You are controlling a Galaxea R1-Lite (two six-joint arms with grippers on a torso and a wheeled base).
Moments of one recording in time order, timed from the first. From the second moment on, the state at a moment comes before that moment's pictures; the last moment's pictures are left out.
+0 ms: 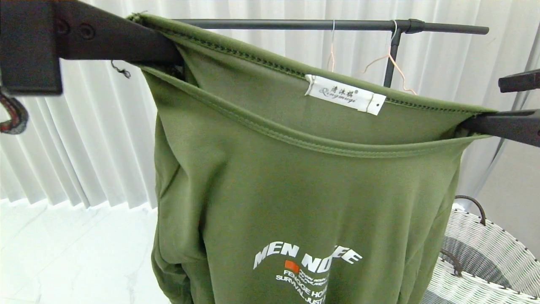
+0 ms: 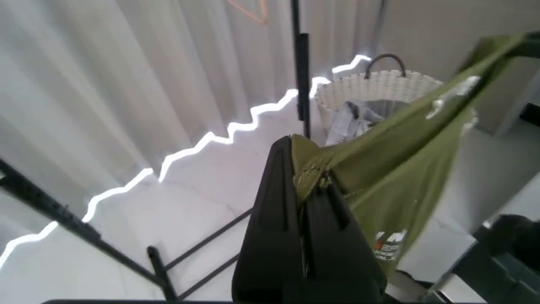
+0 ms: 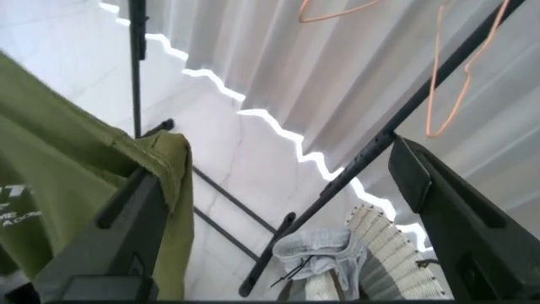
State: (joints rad) left arm -0.94 1.36 -1.73 0.66 0.30 0.01; right arm 0.76 1.20 -1.43 0.48 -0.15 -0.19
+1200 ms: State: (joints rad) left arm -0.80 1.30 -1.53 0.66 0.45 0.07; right arm 0.61 1.08 -1.26 0.68 -0.34 -0.15
